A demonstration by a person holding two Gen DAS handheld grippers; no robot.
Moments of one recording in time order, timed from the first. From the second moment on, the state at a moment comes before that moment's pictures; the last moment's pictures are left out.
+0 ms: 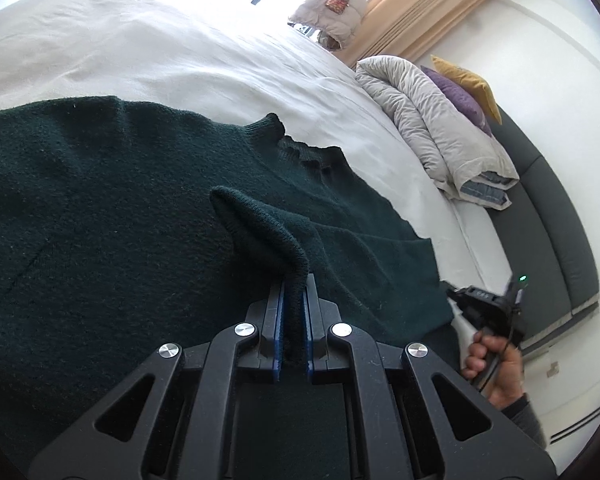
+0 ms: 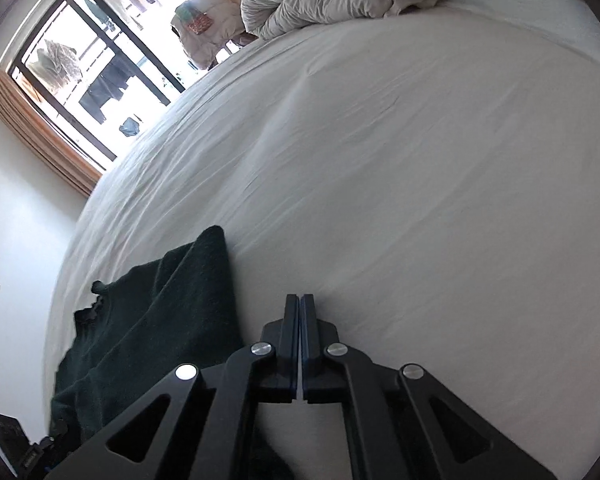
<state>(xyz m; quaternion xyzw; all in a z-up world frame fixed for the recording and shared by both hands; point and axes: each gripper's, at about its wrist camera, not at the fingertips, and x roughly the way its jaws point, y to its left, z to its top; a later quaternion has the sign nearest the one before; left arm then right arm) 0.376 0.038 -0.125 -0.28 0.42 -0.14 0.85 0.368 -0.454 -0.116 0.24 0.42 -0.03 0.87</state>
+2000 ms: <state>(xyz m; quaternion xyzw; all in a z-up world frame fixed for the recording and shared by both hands) 0.138 0.246 -0.126 -0.51 0.20 0.08 0.83 0.205 -0.296 -0.060 0.28 0.36 0.12 0.88</state>
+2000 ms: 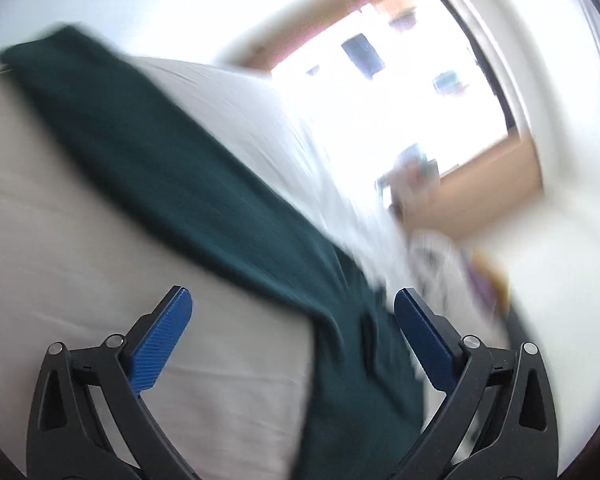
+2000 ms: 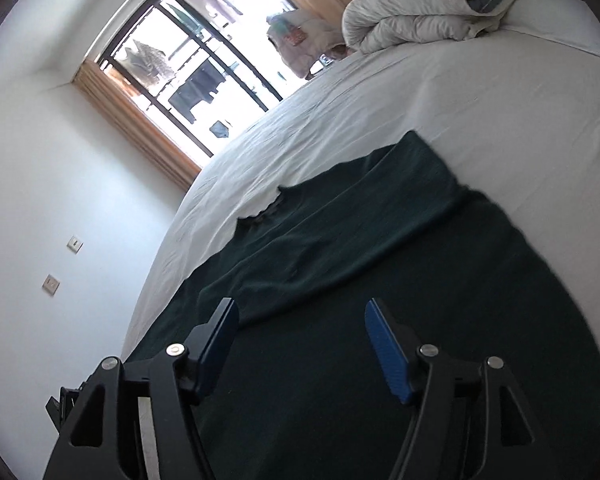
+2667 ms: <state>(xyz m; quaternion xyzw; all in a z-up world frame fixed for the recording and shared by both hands) 0.165 0.296 -0.159 -0.70 0.12 0.10 0.70 0.169 -0.229 -0.051 0.26 0.38 0.19 0.87</state>
